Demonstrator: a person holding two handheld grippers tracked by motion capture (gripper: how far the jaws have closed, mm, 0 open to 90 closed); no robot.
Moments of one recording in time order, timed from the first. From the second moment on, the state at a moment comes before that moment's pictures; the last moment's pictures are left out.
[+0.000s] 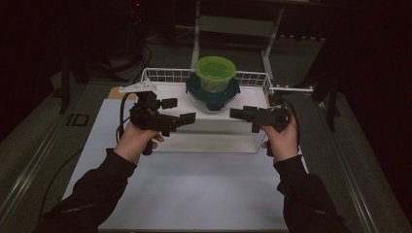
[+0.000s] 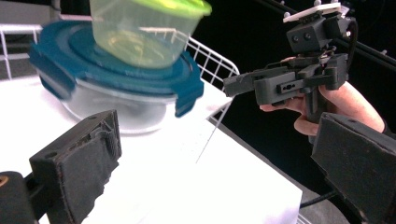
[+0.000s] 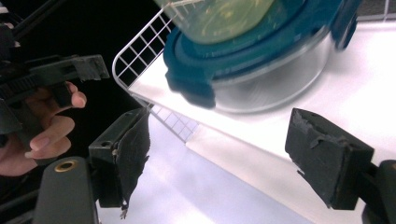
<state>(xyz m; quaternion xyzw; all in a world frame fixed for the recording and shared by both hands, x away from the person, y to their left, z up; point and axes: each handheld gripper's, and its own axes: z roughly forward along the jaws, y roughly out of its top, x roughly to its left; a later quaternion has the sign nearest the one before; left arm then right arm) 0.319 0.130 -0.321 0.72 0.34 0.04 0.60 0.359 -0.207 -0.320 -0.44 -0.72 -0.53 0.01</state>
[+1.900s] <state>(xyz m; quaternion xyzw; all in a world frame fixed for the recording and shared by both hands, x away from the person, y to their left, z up) 0.217 0.124 -0.481 0.79 0.28 0.06 0.53 0.256 -0.231 -0.479 -0.42 -0.75 -0.52 0.00</state>
